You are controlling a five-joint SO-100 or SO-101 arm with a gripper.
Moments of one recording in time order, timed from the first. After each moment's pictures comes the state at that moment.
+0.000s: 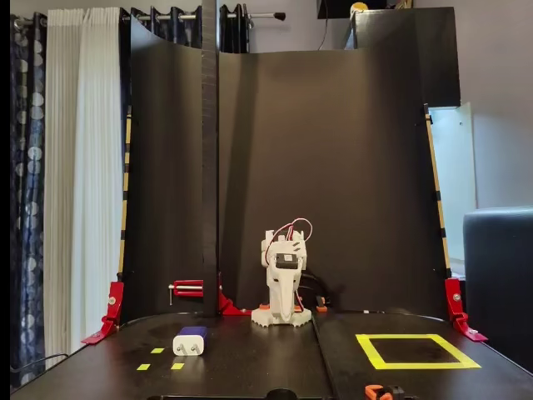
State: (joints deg) arm -3.3 189.1 179.6 43.6 -6.0
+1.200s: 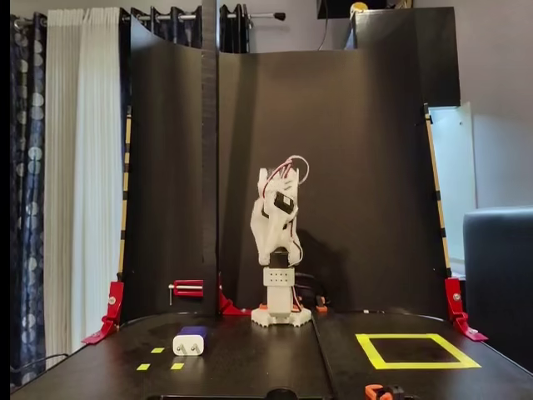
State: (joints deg) arm 7.2 143.3 120.1 72.1 -57.4
